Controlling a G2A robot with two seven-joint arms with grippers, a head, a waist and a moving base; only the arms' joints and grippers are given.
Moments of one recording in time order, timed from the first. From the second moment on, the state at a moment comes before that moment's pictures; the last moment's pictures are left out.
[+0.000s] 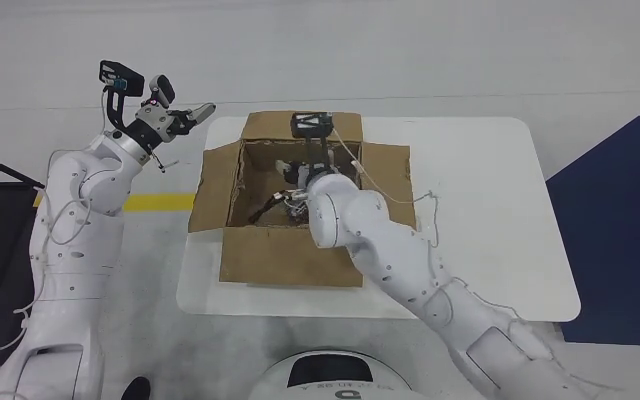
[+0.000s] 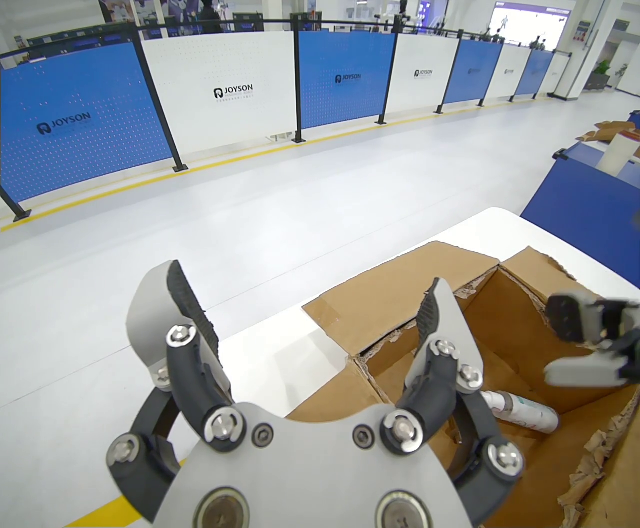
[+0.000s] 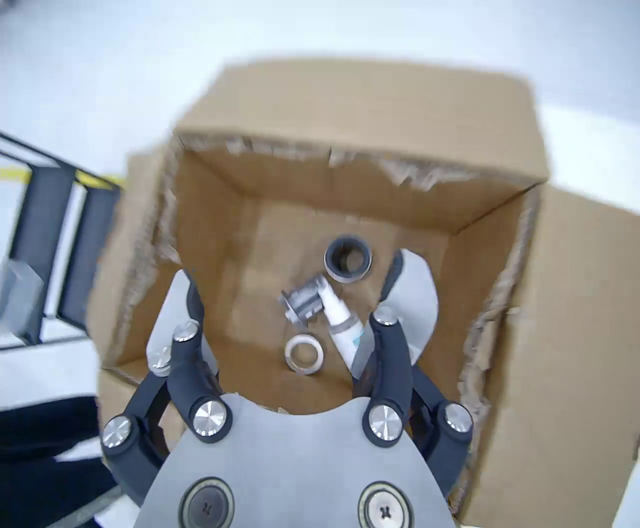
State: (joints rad) left arm 1.05 -1.04 -1.48 -1.35 0.90 -0.61 -0.21; right arm -1.00 -1.46 0.80 -1.81 -1.23 0.73 0.93
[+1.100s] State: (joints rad) left arm 1.05 -1.04 -1.48 -1.35 0.90 -0.61 -0.21; right arm -1.50 -1.38 1.55 -2.08 -0.68 0.48 0.74
